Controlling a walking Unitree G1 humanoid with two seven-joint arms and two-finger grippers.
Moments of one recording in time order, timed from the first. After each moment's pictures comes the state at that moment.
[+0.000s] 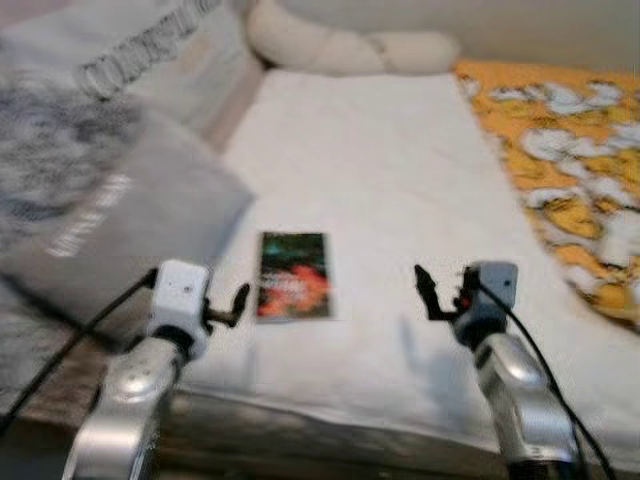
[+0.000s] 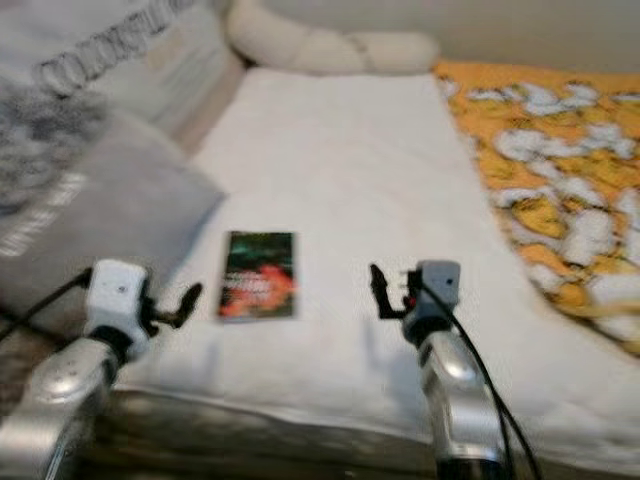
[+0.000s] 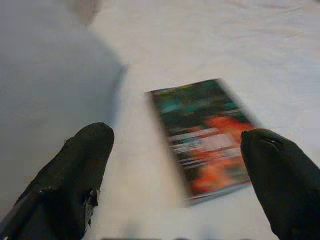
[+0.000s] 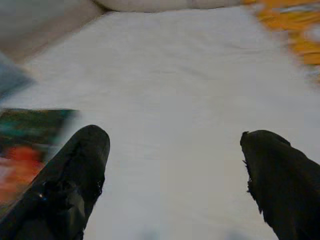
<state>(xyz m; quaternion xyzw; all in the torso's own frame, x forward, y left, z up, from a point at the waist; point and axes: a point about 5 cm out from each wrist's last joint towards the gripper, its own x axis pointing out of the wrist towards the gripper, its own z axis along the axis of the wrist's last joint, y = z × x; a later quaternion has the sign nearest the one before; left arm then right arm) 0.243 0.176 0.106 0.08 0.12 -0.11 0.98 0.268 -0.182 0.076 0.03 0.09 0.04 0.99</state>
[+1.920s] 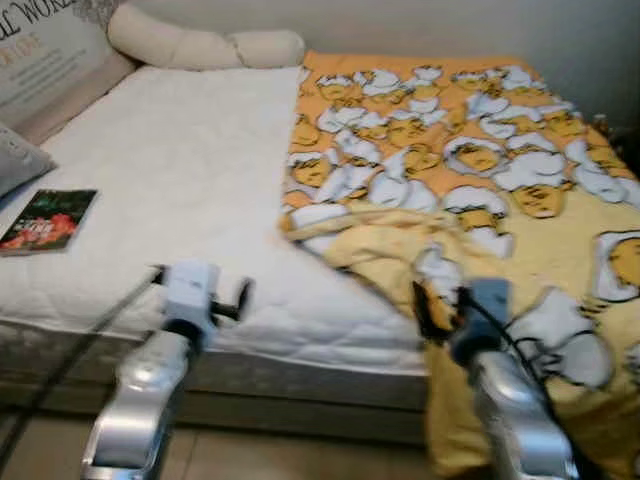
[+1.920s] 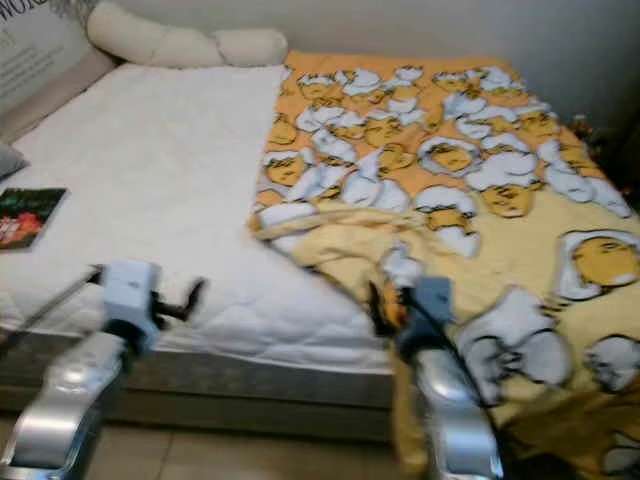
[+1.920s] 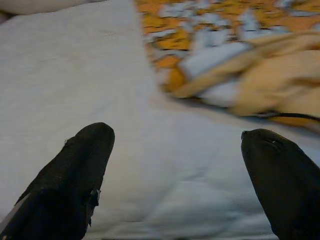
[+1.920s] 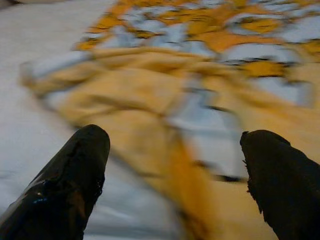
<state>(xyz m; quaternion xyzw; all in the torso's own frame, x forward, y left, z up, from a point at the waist) 0.255 0.176 0.097 0.08 0.12 -0.09 0.99 0.251 -0.169 0.070 0.04 0.12 0.01 0.99</state>
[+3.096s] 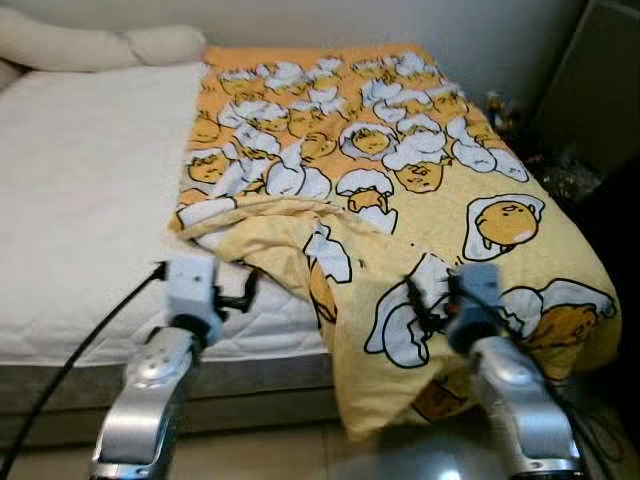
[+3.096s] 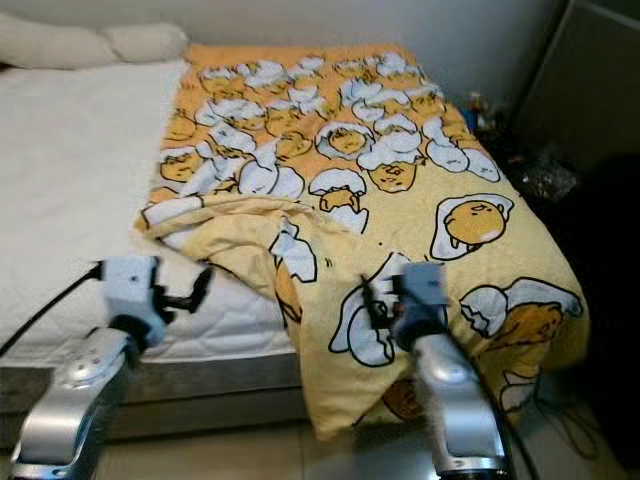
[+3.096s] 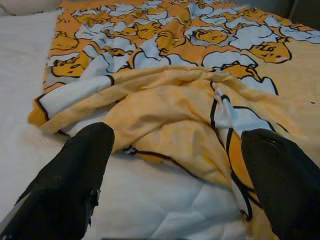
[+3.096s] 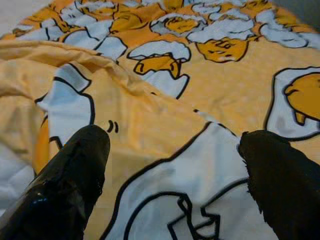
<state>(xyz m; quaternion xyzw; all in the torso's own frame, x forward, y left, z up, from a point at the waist) 0.261 0.171 0.106 0.04 0.09 -0.08 0.99 0.265 -0.161 0.079 0.01 0.12 0.07 0.99</state>
